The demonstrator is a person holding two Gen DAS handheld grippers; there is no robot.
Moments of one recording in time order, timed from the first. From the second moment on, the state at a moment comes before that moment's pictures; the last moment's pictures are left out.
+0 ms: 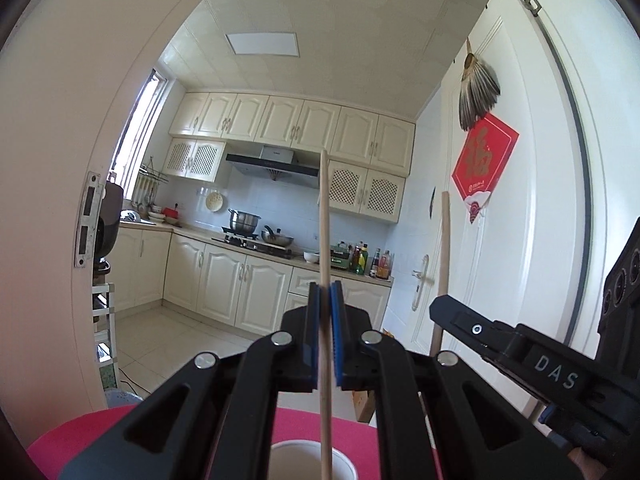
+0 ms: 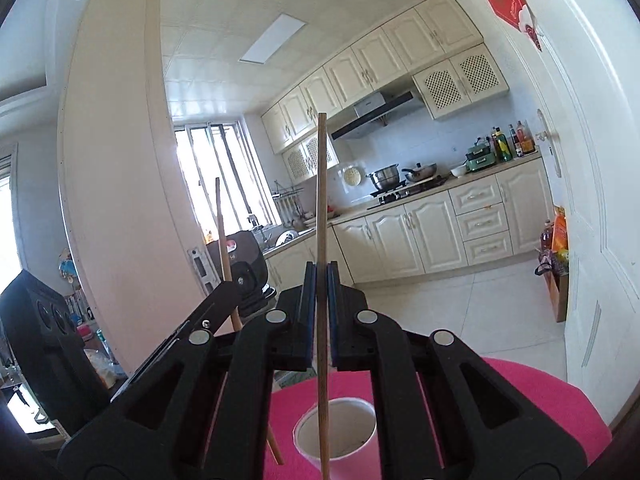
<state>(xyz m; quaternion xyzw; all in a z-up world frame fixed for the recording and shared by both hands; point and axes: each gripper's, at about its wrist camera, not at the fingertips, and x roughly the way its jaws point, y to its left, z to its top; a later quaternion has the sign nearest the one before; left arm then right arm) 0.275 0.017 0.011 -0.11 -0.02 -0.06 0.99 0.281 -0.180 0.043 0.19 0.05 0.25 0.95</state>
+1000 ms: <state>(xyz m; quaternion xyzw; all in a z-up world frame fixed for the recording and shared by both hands) 0.281 0.027 -0.037 -0.08 0.07 -0.06 0.99 0.278 -0.162 -0.001 0.13 0.08 0.23 0.96</state>
